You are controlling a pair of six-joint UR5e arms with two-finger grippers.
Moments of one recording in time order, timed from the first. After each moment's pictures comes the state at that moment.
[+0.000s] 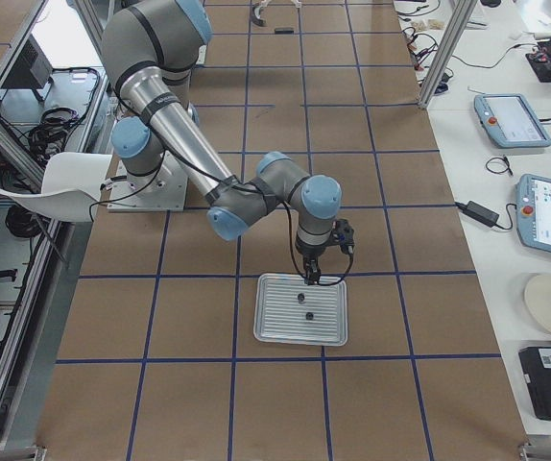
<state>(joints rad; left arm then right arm) -1.63 -1.54 -1.53 -1.61 1.53 -0.03 0.74 -1.16 1.62 -2.08 -1.63 -0.98</state>
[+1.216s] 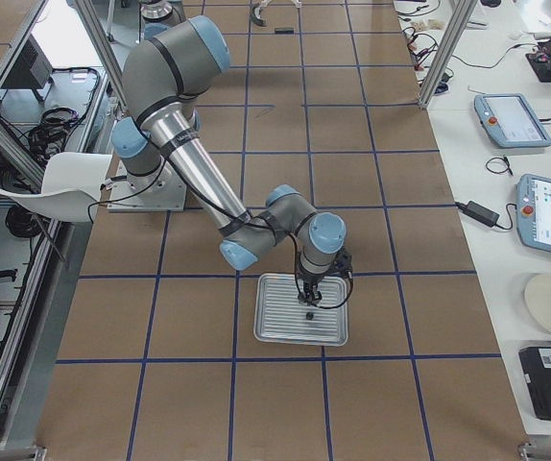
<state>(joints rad) -1.63 -1.54 -1.53 -1.61 1.53 -0.04 0.73 -0.99 1.60 -2.17 -1.69 -1.05</state>
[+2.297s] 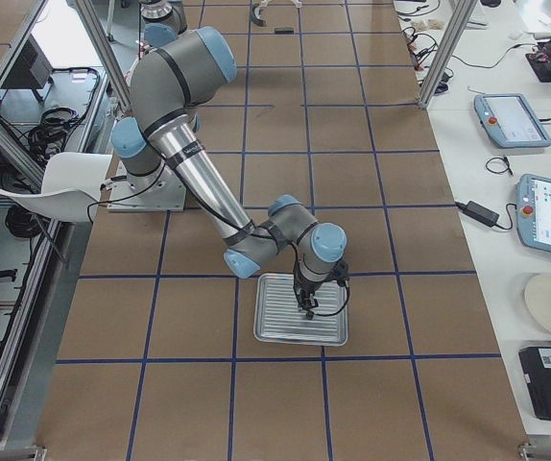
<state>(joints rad) -1.63 -1.53 -1.54 -1.61 1.53 -0.04 0.73 -0.97 1.60 -2.17 -1.73 -1.04</state>
